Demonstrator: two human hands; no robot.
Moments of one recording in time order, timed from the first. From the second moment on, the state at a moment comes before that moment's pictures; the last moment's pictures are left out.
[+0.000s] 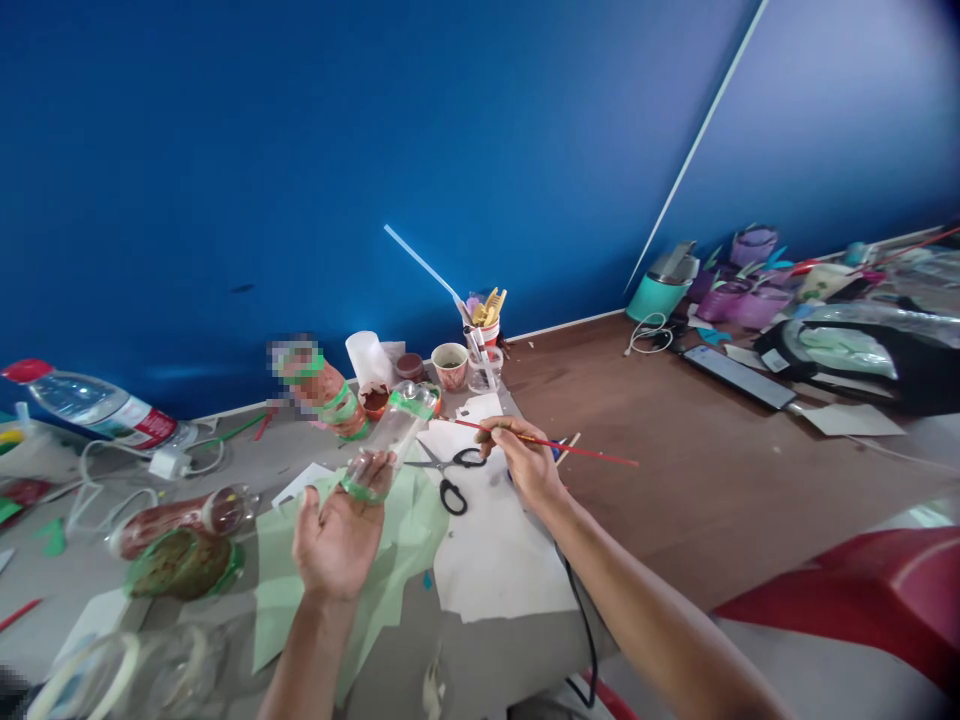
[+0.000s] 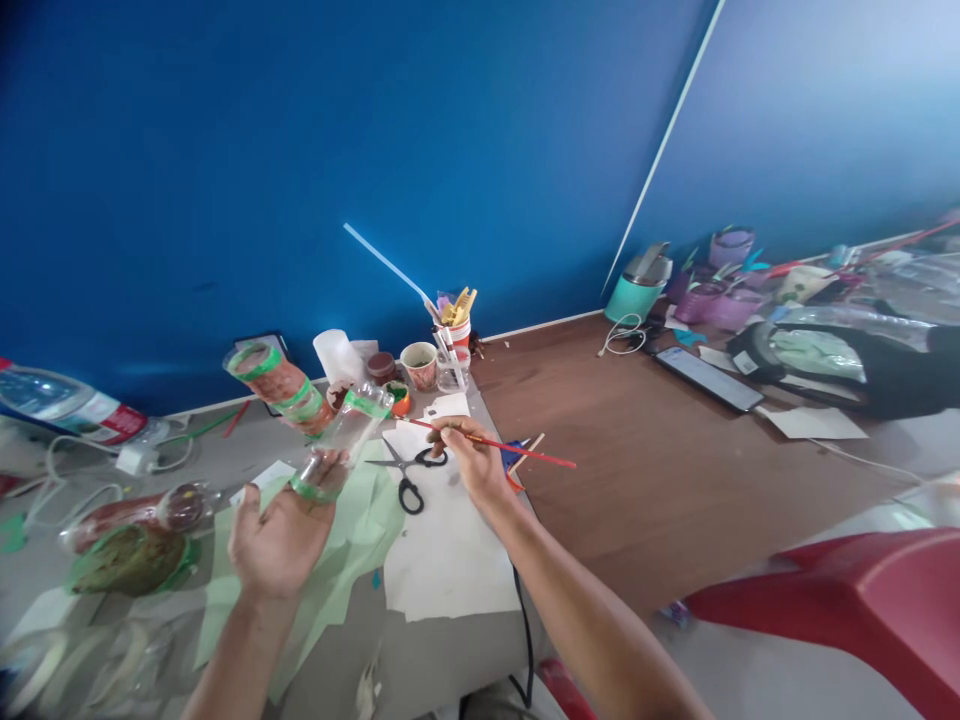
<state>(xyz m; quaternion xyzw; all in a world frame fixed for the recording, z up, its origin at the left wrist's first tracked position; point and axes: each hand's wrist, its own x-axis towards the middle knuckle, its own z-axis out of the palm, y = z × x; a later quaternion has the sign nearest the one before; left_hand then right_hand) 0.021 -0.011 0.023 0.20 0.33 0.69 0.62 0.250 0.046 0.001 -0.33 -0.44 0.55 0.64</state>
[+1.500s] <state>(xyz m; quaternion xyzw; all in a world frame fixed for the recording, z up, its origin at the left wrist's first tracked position) 0.019 -0.018 -0.016 0.84 0.45 0.29 -0.04 0.266 0.043 0.012 -0.31 -0.59 0.41 0.61</state>
